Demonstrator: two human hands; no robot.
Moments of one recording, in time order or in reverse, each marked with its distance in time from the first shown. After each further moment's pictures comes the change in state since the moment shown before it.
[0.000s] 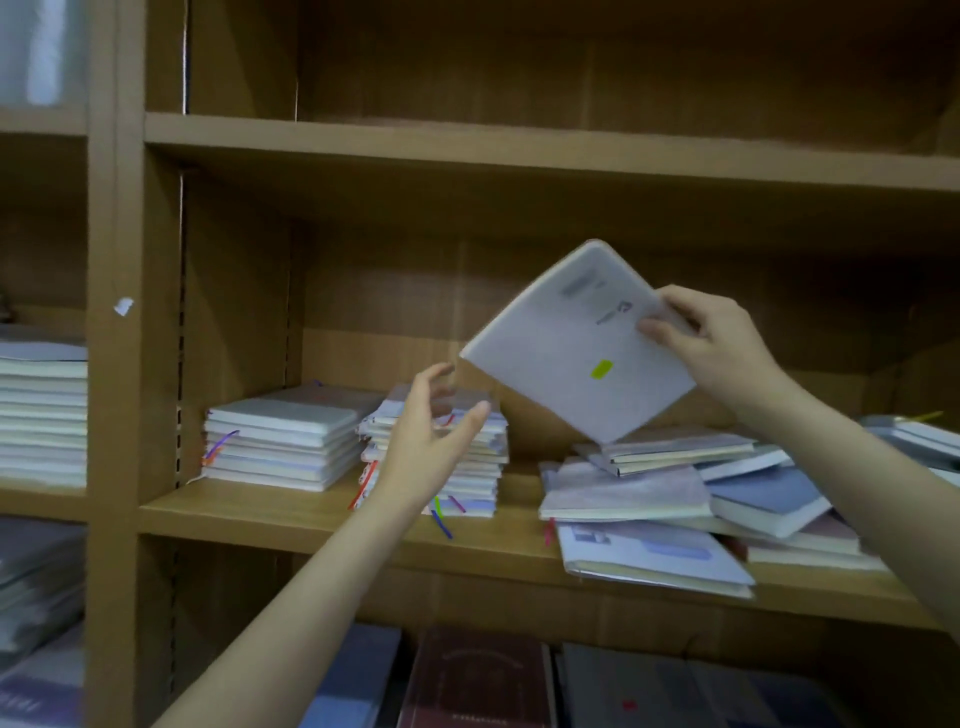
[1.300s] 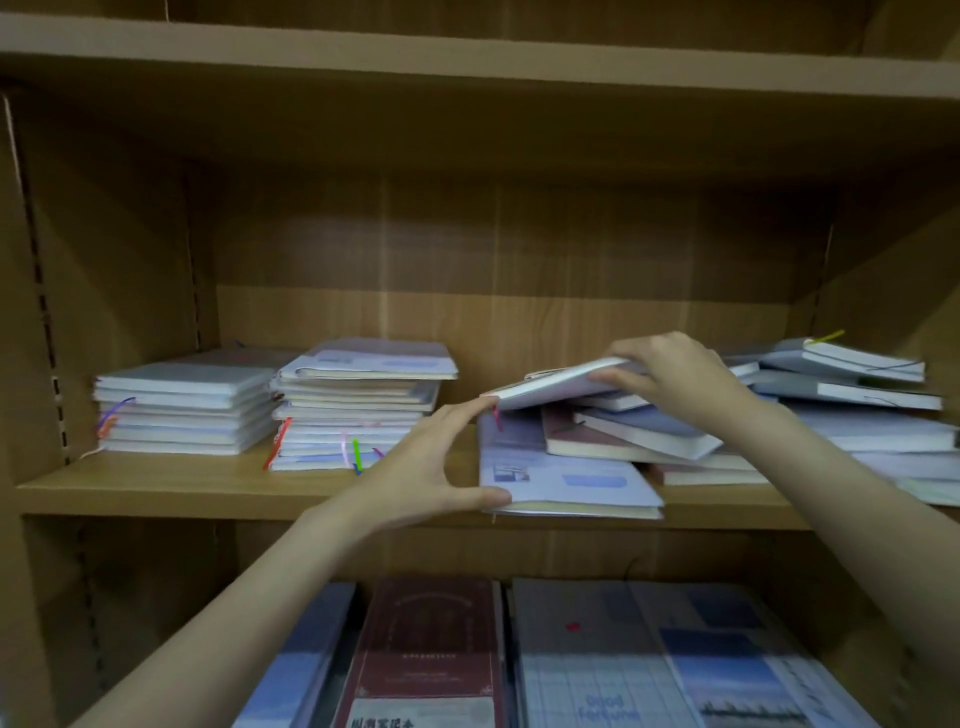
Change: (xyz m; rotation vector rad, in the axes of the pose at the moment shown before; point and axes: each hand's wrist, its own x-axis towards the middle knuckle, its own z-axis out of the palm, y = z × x) left_hand -0.032 -0.014 0.049 0.401 -0.606 0.209; right_hand -0.059 0.072 -0.009 -0.549 -0.334 0.084
